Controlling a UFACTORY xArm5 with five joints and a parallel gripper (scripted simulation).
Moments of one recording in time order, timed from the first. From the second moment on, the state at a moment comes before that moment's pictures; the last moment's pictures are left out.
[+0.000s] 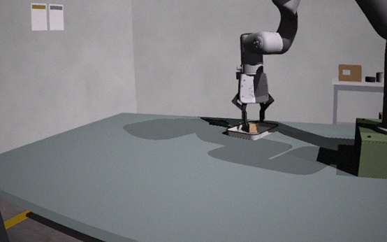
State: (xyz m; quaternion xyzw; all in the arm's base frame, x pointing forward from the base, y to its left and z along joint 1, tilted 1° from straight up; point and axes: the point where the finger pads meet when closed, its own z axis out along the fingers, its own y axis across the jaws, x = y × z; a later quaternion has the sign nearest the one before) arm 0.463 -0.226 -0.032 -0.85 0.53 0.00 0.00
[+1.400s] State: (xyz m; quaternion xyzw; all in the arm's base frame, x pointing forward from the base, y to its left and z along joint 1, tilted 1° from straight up) arm 0.353 -0.172 -0.014 -0.85 0.53 0.02 0.00
